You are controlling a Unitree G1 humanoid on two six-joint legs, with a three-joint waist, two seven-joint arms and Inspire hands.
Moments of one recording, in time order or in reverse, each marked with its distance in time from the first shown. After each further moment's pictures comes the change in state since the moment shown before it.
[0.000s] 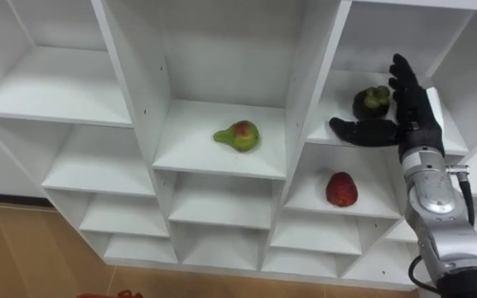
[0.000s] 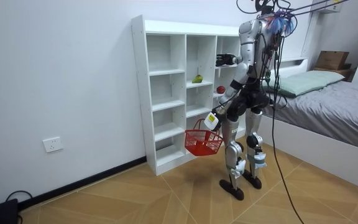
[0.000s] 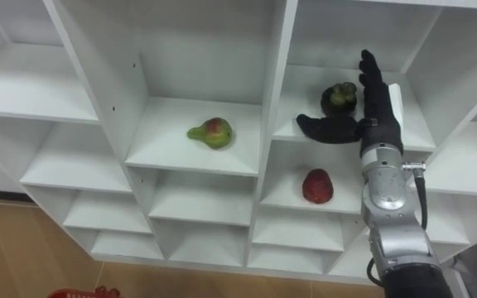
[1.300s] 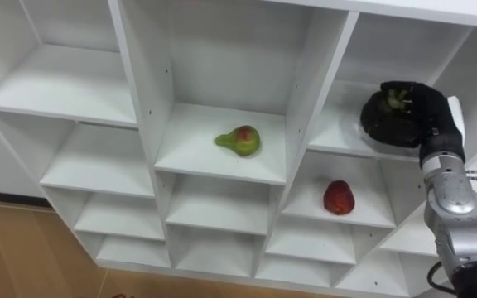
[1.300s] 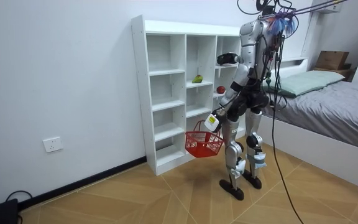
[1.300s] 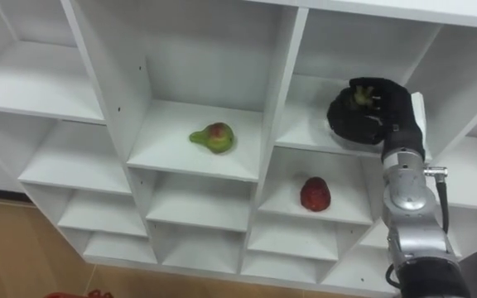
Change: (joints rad) left arm 0.001 0.013 -0.005 -0.018 -0.006 0.049 0.041; right arm -0.034 -0.043 -0.047 0.193 -0.001 -0.033 0.005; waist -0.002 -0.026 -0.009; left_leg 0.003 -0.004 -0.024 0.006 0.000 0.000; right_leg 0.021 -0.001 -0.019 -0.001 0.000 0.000
